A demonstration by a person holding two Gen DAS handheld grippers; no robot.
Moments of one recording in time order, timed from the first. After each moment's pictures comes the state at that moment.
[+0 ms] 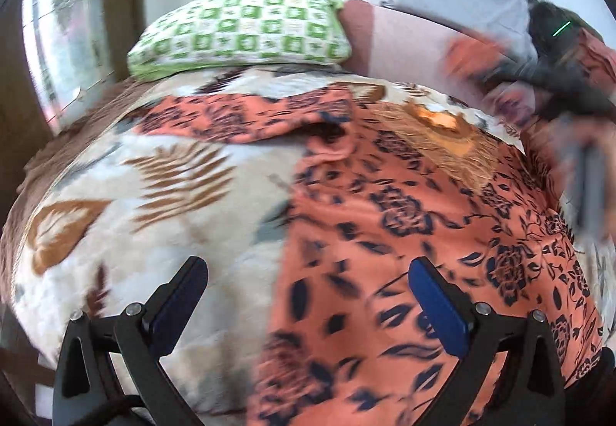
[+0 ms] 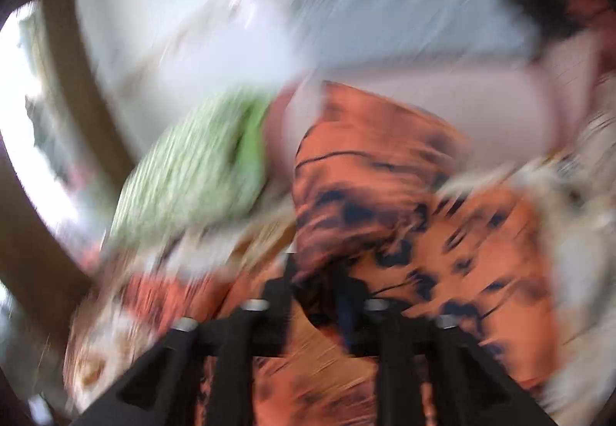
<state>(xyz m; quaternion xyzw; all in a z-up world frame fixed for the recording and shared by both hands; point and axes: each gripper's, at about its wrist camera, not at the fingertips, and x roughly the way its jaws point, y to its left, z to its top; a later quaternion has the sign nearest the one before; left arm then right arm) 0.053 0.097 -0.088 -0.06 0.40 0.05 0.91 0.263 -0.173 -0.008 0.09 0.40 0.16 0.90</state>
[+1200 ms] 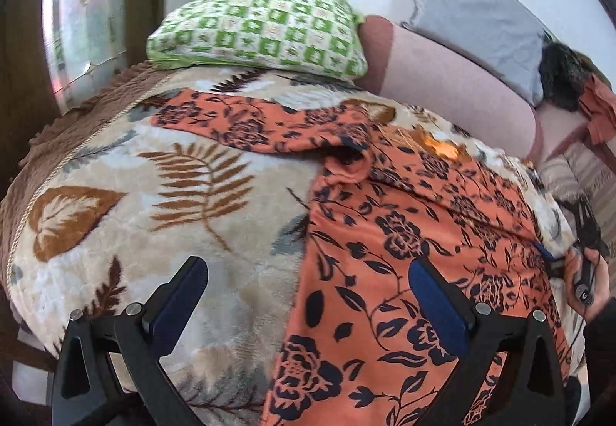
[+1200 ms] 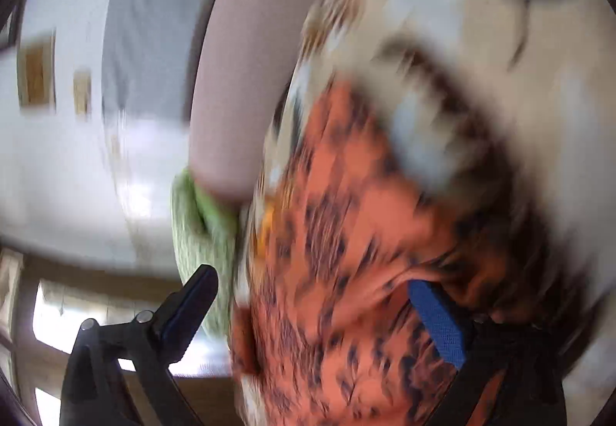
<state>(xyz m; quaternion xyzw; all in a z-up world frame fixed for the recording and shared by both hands) 0.050 0.124 -0.066 -0.13 0.39 0.05 0.91 0.209 -0.473 -0.137 0.61 0.33 0.03 0.72</state>
